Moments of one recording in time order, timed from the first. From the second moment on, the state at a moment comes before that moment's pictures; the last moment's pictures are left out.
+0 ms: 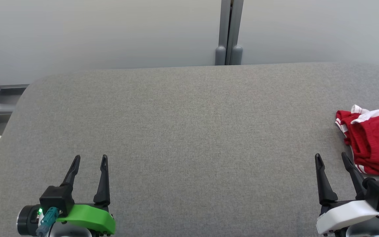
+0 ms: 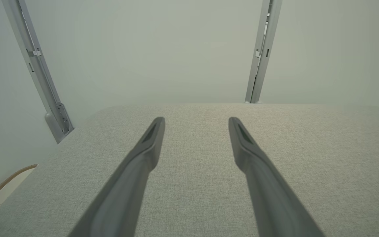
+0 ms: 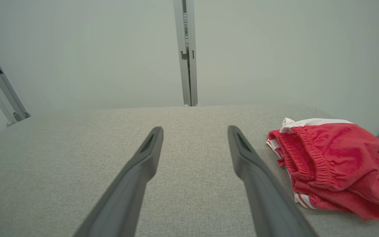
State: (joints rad) left arm -0.05 0.33 -0.36 0.13 -0.46 0.18 -0.23; right arm 0.12 -0.05 -0.09 -0.07 0.13 0.13 -0.10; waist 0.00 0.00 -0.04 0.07
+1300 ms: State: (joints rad) left arm 0.02 0.26 -0.33 0.11 -0.73 0.11 -0.18; right arm 0.19 -0.06 -0.11 -0.07 0.53 0.13 -0.05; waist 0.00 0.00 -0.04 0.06
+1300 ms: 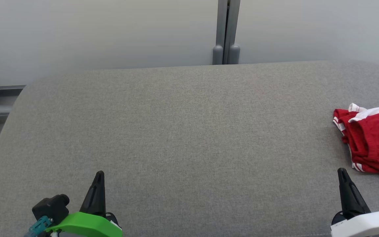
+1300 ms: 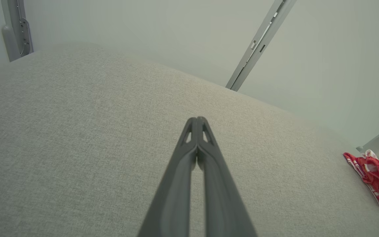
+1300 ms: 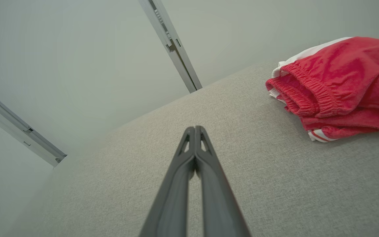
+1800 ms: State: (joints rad) left arm 0.05 0.22 -0.29 0.07 -0.91 0.06 -0.14; right arm 0.22 -0.06 -0.16 -0.09 0.78 0.13 0.01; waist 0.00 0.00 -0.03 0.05
